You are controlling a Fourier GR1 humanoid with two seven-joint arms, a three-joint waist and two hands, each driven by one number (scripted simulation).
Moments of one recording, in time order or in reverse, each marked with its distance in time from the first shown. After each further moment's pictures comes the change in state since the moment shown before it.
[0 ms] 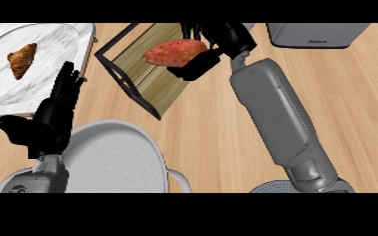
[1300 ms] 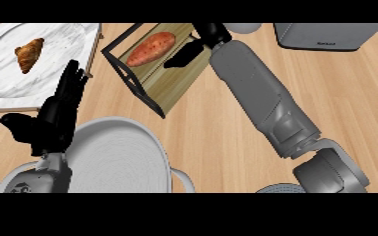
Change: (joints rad) left arm -0.014 -0.016 -0.002 0.001 -0.012 -0.025 0.009; right arm -0.327 -0.003 0.060 0.703 -0.364 -0.211 -0.306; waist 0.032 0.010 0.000
